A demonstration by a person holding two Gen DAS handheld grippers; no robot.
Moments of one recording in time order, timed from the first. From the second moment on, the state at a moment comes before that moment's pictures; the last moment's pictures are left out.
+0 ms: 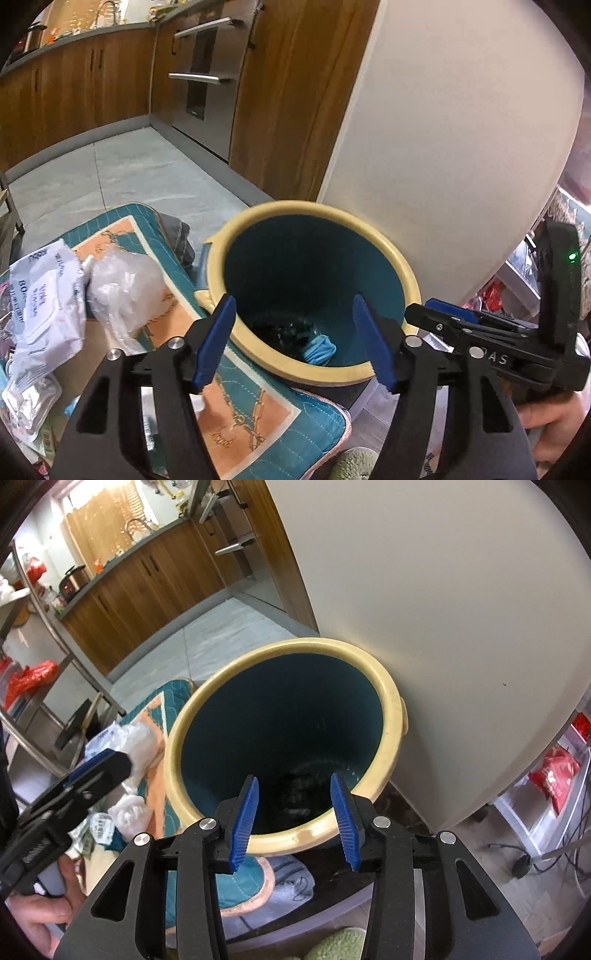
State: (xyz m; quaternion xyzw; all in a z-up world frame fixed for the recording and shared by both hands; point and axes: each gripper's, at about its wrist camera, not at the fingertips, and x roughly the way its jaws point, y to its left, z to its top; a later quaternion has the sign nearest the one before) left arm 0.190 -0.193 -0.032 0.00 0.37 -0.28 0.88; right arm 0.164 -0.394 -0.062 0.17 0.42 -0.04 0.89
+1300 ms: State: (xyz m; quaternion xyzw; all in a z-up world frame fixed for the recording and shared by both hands) left arm 0.112 0.077 -0.025 -0.10 0.39 -0.03 0.91; right arm 0.168 -0.307 -0.040 0.11 0.39 0.07 0.91
